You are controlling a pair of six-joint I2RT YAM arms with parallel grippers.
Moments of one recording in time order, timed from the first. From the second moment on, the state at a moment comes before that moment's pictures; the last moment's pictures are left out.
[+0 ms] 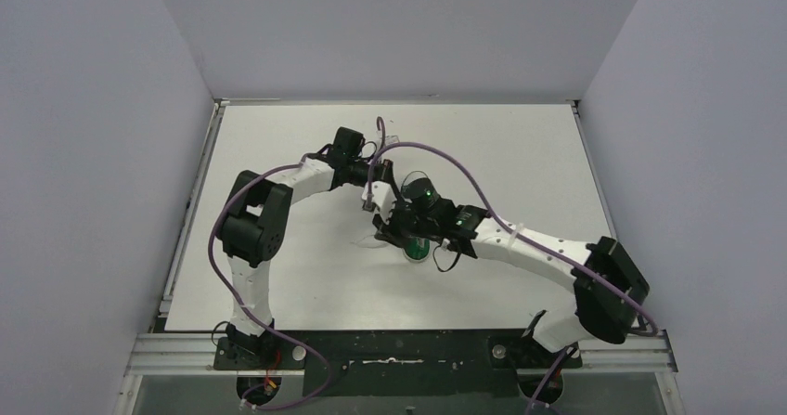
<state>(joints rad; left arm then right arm) -0.45 2.05 1.37 -0.19 0.95 -0.21 0.89 1.53 1.01 -0.13 -0.34 -0.37</state>
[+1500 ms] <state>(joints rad) -0.50 2.00 1.22 0.10 0.92 -0.55 0.29 1.69 1.05 -0.34 -0.85 -0.11</state>
